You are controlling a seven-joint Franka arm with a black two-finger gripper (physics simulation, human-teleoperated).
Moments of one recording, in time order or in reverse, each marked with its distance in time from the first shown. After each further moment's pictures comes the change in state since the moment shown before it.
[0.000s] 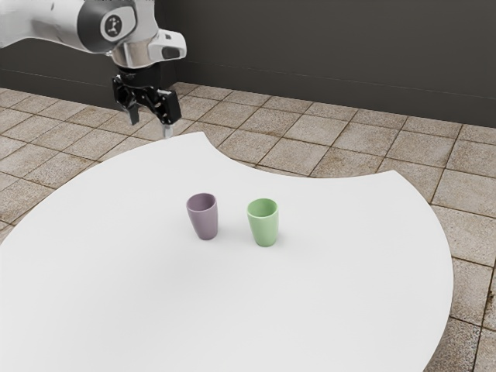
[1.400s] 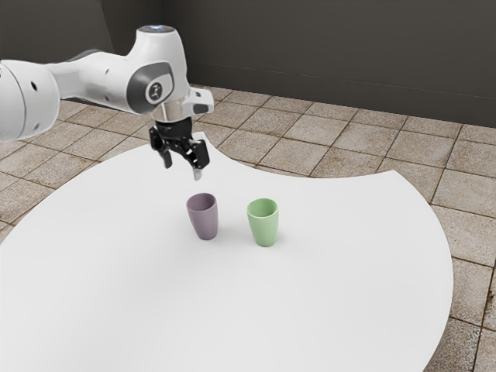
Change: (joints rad) arm 0.005 0.214 0.018 -0.068 -0.057 0.259 0.035
